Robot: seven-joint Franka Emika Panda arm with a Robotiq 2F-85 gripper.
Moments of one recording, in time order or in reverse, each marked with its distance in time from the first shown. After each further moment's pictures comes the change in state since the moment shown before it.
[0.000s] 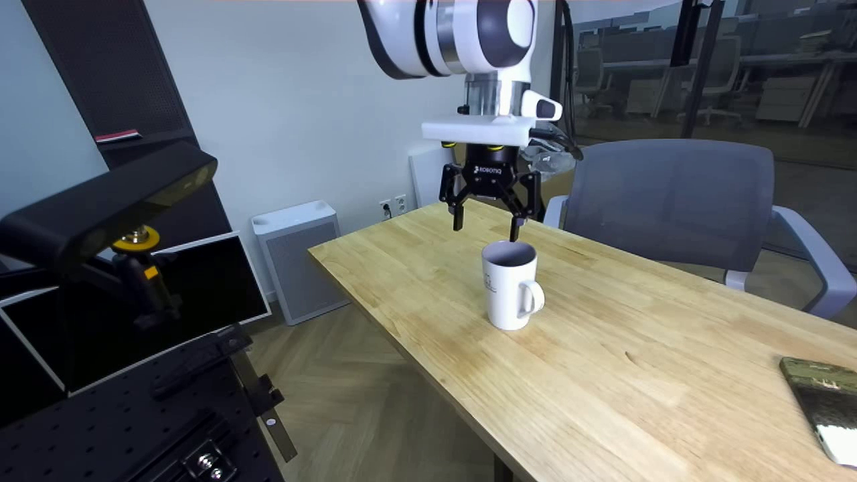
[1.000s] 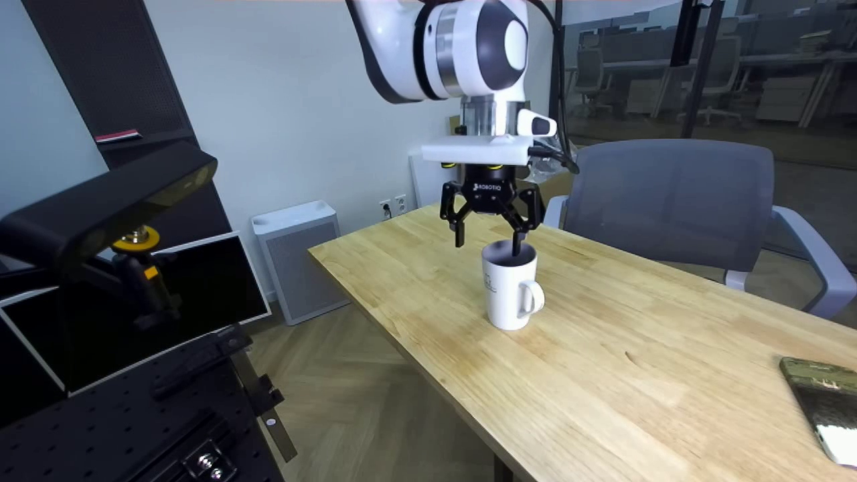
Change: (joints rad) arm 0.026 0.045 -0.021 -0.003 -0.068 0.047 0.028
